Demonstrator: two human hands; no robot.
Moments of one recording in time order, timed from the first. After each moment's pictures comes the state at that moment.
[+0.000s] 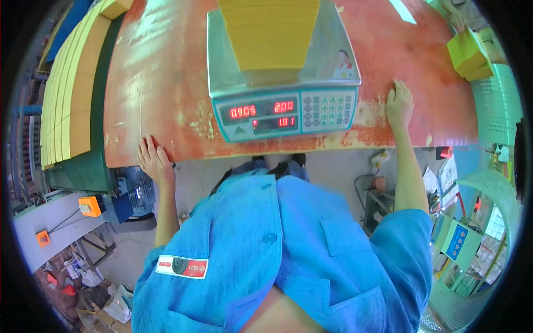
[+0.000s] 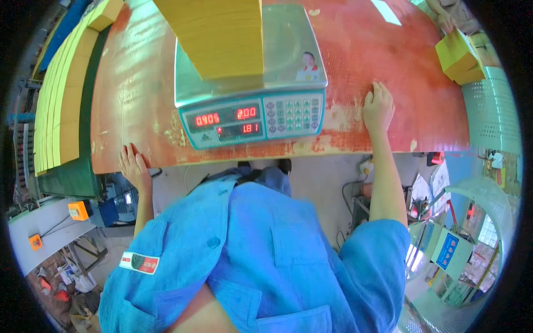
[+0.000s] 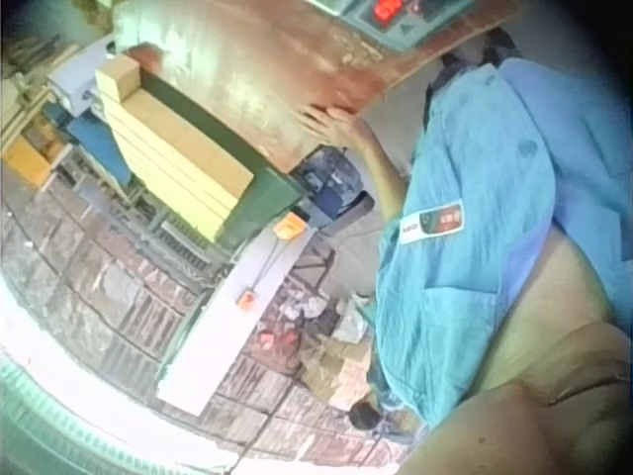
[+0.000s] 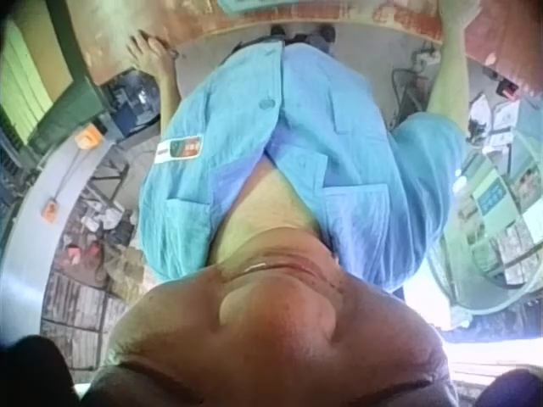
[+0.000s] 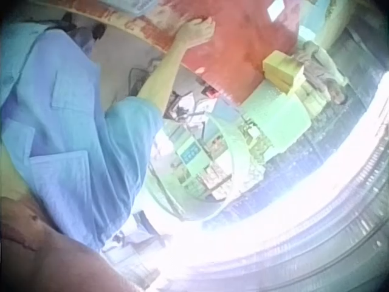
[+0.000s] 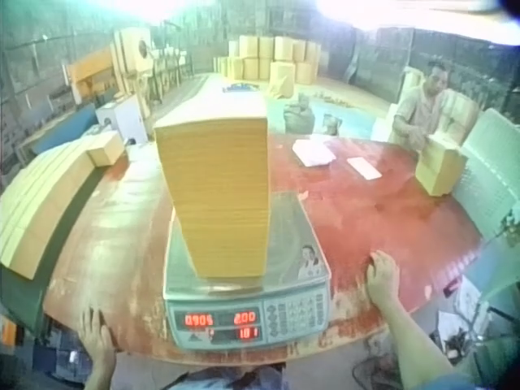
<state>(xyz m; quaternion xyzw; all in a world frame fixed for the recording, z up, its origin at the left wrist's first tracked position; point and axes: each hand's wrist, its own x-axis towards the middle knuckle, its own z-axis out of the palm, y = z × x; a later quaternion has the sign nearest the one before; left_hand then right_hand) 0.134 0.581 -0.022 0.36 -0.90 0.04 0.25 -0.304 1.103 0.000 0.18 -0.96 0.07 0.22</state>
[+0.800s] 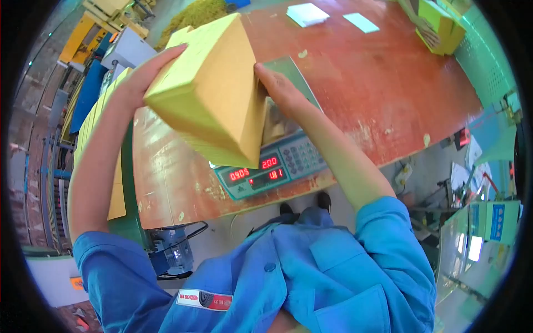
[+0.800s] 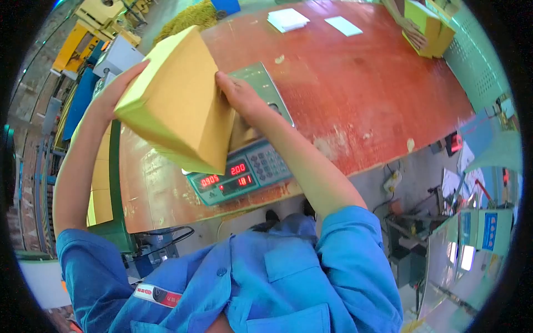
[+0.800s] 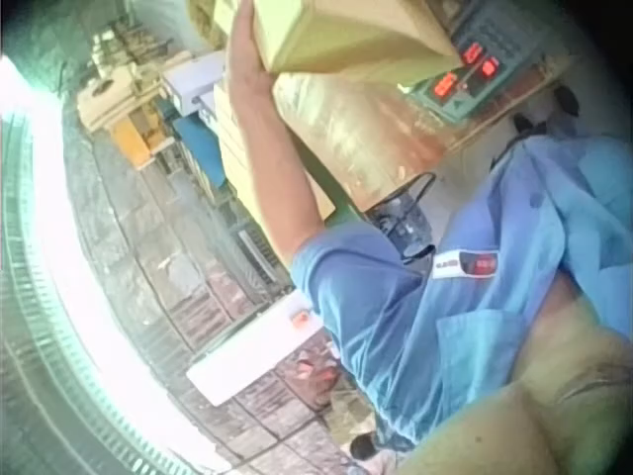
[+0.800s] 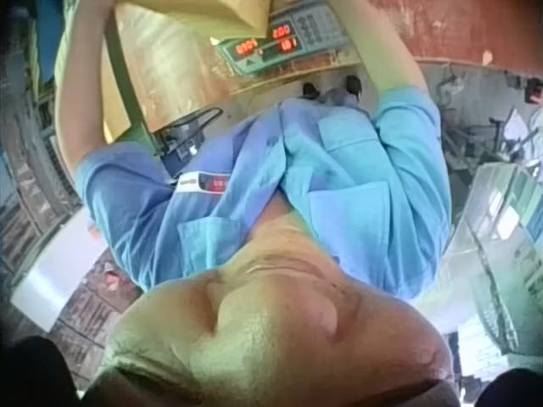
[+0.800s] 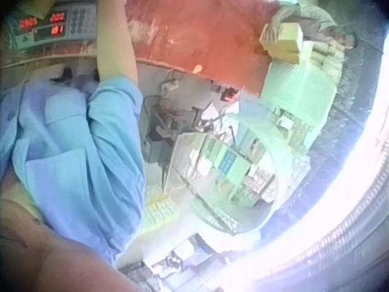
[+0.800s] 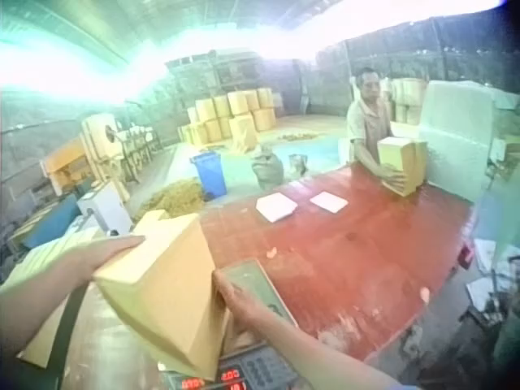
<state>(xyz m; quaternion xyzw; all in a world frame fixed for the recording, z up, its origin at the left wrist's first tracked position) -0.196 0.610 0.313 0.16 -0.68 -0.69 -0.16 -0.266 0.845 0.143 0.22 -0.61 0.73 -0.22</state>
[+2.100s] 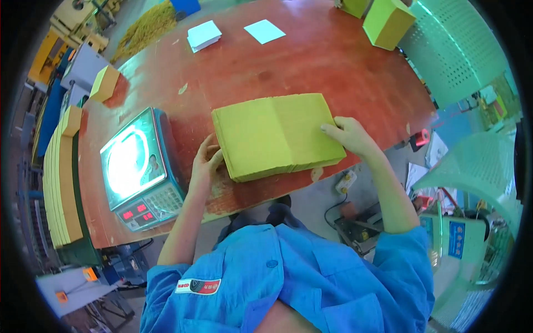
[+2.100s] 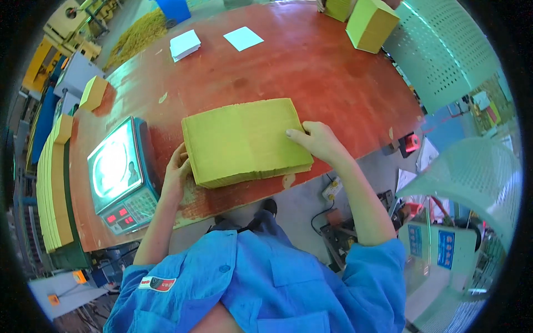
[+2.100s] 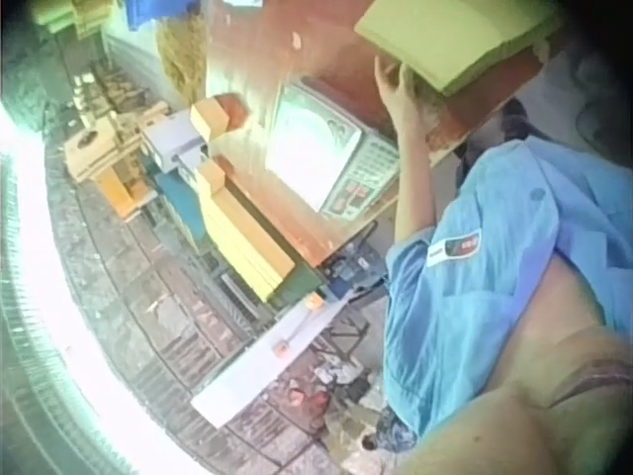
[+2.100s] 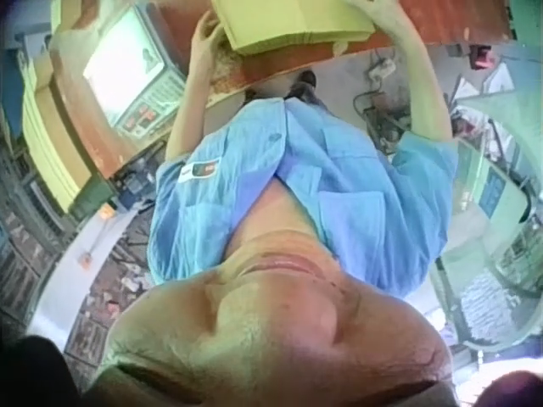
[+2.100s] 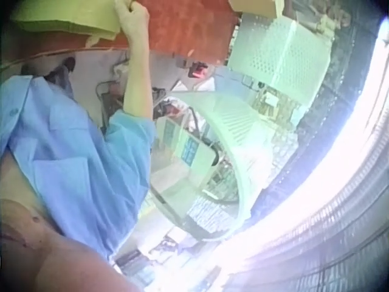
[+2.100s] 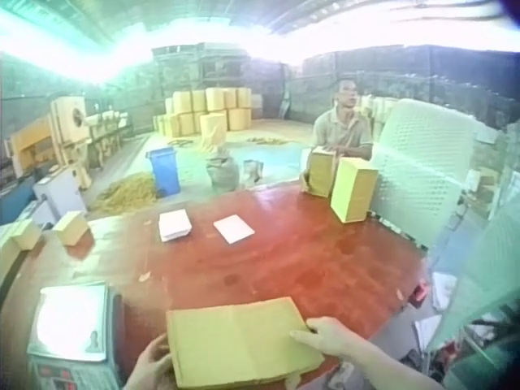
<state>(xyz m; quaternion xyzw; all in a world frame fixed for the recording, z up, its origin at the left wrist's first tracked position) -0.270 1.007 0.065 0.19 -0.65 -0.74 0.00 -0.397 1.357 0.131 0.11 -0.88 0.40 -0.24</state>
